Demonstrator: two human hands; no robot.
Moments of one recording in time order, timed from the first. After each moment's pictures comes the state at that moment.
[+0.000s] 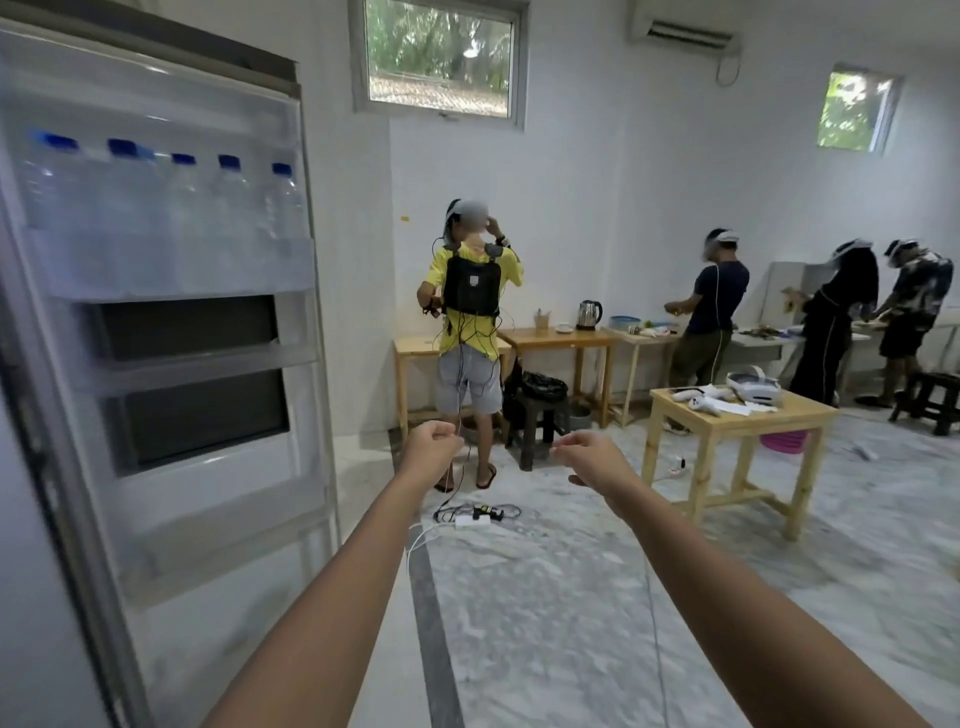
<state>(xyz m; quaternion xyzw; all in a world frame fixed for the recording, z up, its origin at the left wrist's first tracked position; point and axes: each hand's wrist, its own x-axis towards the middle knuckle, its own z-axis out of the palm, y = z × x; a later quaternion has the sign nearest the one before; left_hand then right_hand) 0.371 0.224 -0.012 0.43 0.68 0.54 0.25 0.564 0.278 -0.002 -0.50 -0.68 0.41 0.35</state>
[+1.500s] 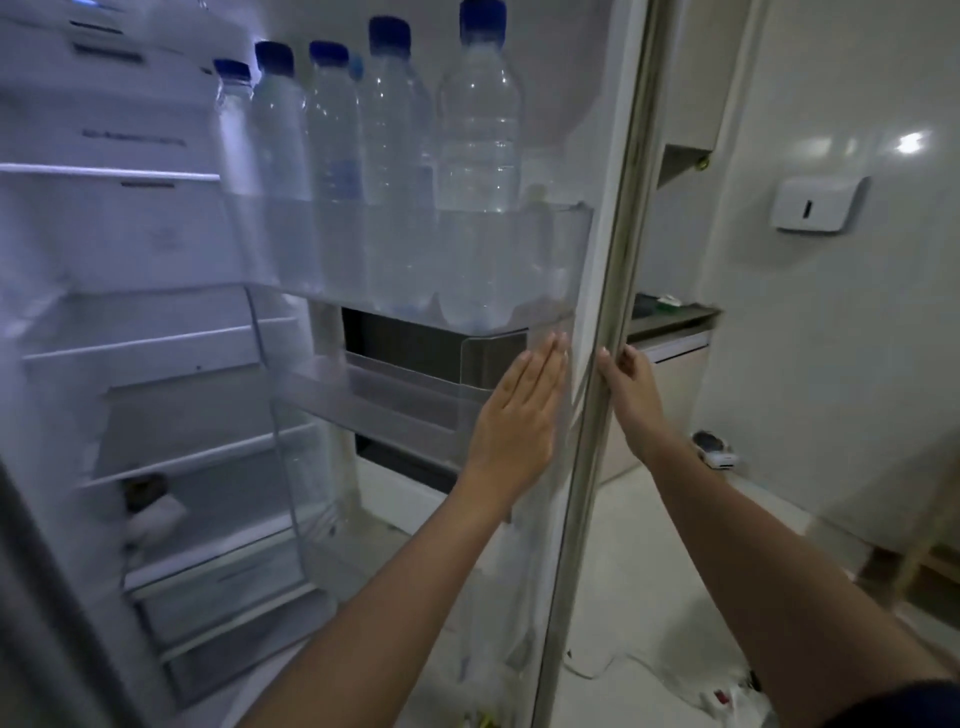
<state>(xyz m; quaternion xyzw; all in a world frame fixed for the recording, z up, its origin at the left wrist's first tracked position) -0.020 0.568 0.011 0.20 0.85 -0.09 -0.47 -0.085 0.728 0.021 0.00 -0.73 0.65 0.18</state>
